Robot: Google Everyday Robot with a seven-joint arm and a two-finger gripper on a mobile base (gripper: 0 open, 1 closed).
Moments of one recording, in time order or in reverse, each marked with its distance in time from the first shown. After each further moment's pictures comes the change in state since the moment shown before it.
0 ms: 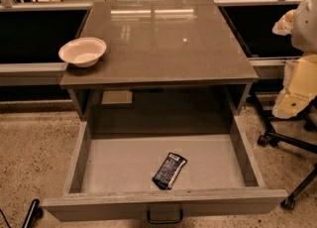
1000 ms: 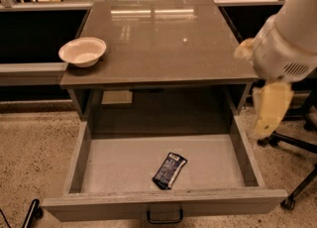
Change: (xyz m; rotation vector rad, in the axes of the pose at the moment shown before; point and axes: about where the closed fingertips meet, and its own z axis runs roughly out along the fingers) arm -0.027 0.026 0.052 -0.095 -0.008 -0.194
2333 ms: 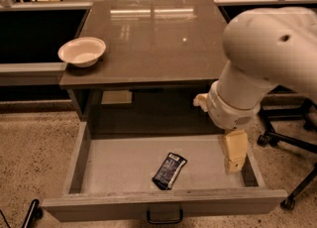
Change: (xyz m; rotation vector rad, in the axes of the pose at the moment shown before) arm -0.021 0.045 0.122 -0.161 0.019 -0.277
